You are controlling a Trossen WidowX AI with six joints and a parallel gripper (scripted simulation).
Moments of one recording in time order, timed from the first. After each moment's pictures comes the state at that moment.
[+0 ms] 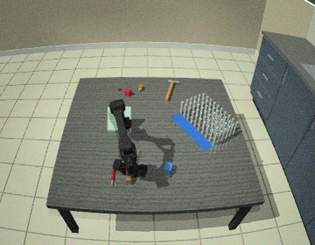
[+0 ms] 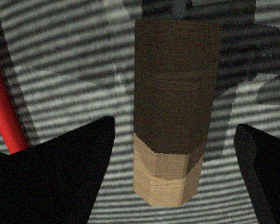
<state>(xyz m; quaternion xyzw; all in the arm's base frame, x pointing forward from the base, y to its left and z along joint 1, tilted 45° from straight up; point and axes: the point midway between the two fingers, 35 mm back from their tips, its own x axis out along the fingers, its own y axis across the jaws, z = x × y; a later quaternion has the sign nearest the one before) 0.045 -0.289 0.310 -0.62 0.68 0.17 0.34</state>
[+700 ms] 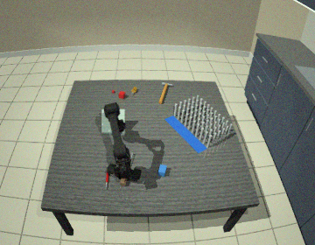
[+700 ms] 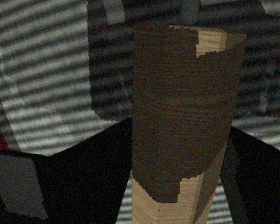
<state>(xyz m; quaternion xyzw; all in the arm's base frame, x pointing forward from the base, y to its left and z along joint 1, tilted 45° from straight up) 0.043 -0.304 0.292 -0.62 0.69 0.18 0.34</state>
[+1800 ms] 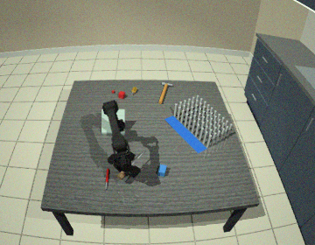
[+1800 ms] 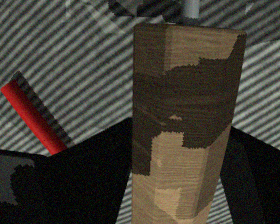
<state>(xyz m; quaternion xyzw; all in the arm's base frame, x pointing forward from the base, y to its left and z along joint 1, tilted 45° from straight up) 0.044 -0.262 0.331 -0.54 0.71 0.04 0.46</state>
